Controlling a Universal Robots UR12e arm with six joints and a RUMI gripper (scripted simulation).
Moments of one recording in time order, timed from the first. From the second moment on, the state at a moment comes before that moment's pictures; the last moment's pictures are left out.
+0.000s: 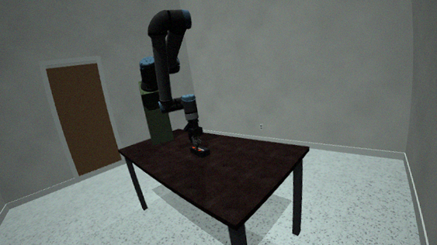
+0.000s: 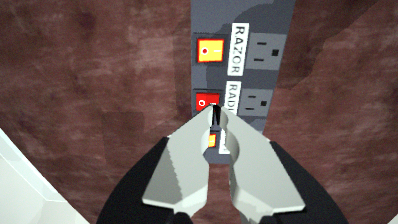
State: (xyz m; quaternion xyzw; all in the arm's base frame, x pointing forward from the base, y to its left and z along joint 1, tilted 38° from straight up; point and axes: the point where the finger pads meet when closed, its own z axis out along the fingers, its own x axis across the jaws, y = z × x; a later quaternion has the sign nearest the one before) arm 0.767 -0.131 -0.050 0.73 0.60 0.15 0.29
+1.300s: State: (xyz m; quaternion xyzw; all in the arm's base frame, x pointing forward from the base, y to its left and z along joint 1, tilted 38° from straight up) arm 0.755 -0.125 -0.033 0.73 0.60 0.15 0.29
